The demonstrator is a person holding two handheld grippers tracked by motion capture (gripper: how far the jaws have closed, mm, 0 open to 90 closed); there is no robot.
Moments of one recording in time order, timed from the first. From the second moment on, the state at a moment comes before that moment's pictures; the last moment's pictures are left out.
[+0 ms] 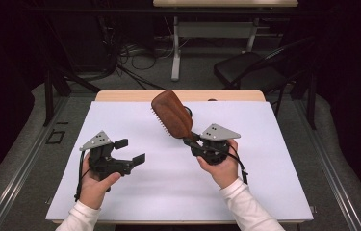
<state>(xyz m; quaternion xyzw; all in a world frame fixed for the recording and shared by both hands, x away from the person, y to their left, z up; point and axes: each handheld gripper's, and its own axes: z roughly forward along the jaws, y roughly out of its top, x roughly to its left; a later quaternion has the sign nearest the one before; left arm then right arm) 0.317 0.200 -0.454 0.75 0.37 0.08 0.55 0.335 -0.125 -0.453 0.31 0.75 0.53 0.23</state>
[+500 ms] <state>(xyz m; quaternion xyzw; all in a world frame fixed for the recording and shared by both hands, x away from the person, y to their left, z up) 0.333 0.191 -0.427 0.74 0.37 0.06 0.56 0.335 -0.126 -0.454 0.31 0.75 0.53 0.23</state>
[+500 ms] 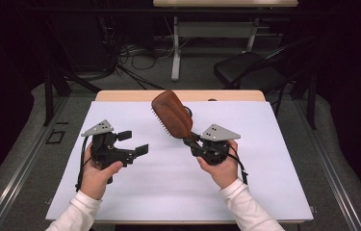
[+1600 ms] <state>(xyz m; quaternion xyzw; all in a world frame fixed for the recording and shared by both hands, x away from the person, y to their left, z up) 0.370 0.156 -0.389 0.73 0.39 0.00 0.56 0.333 -0.125 -0.455 0.31 0.75 0.53 0.24</state>
